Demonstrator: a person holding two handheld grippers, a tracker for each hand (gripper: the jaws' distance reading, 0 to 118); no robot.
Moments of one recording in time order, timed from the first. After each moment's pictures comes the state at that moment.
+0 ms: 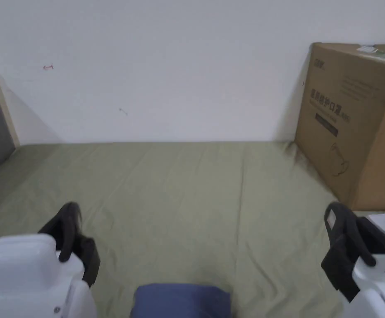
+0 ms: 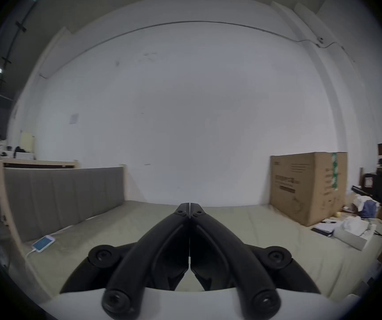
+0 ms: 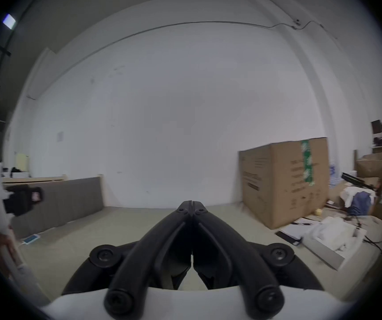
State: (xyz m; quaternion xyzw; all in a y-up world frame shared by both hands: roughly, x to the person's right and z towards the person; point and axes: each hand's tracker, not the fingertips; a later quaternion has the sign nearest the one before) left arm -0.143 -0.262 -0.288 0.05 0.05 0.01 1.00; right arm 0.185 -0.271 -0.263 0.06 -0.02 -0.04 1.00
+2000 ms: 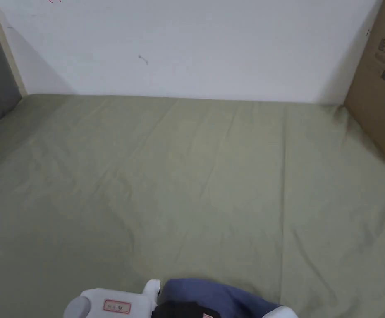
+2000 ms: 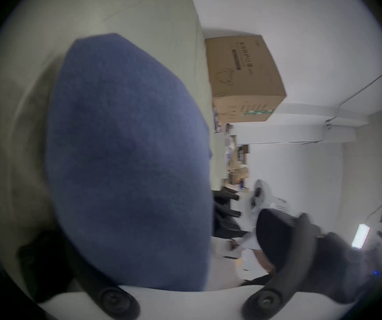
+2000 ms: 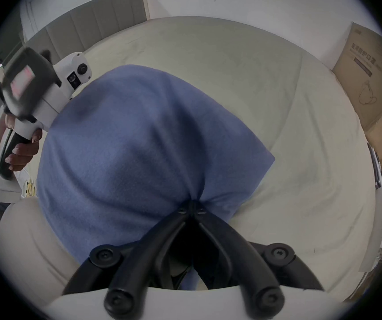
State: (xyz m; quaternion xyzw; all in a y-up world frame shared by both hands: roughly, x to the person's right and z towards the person) left arm -0.183 -0.536 -0.523 -0.55 -0.39 0.41 0.61; right arm 0.105 -0.484 -0.444 -0.51 0.21 0.11 0.83
